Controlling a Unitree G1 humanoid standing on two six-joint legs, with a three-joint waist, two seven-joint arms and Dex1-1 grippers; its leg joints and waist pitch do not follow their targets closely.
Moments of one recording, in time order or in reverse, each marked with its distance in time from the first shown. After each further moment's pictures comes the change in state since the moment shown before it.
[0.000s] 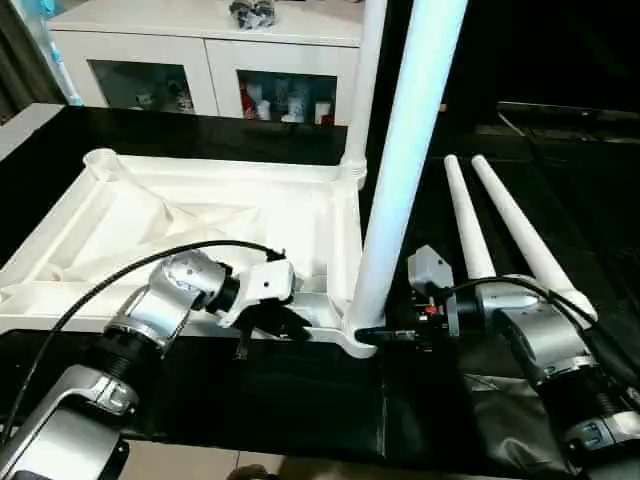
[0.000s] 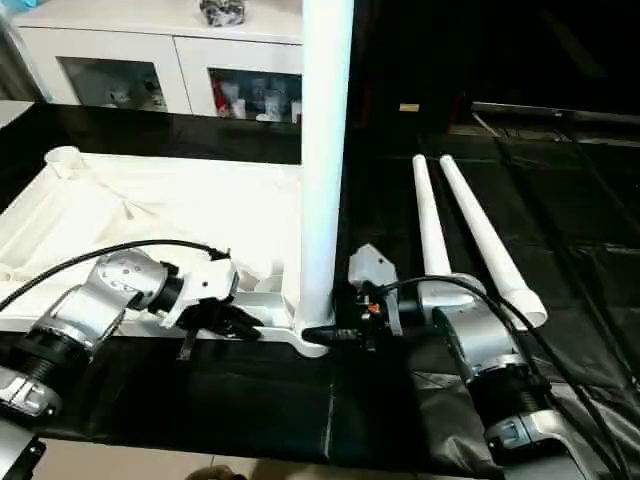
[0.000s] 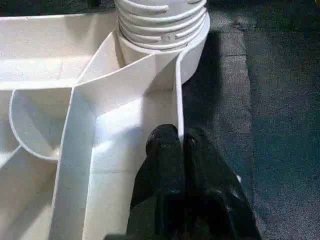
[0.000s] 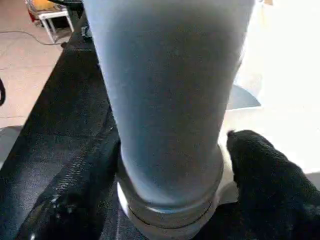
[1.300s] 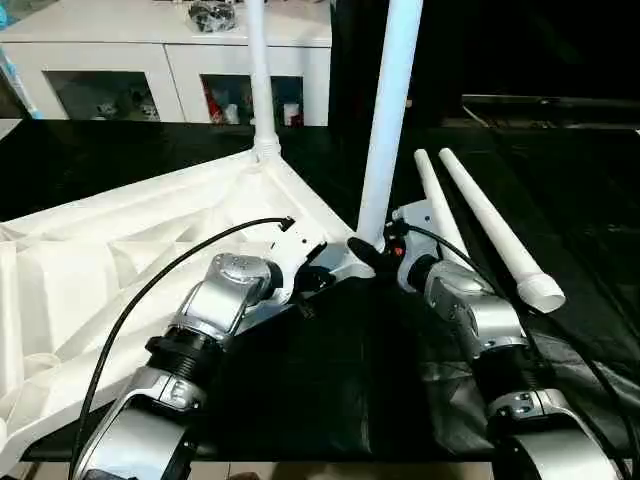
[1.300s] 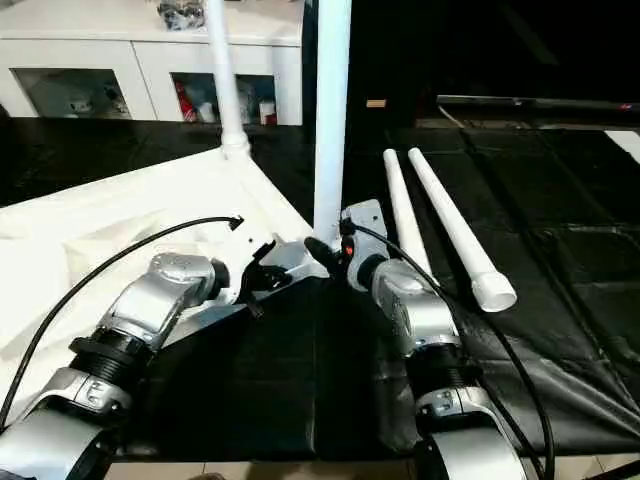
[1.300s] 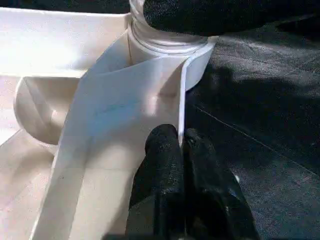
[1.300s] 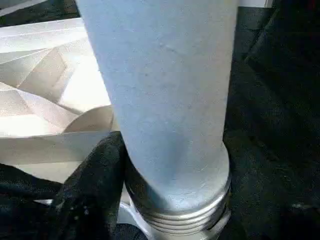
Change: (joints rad) left arm -0.022 -0.294 0.166 -0.048 0.044 0.505 0.606; right arm -0.120 0.325 -0.221 0.160 -0.056 0.167 -0.801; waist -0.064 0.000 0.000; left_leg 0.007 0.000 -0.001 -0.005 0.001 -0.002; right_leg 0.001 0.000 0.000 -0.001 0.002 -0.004
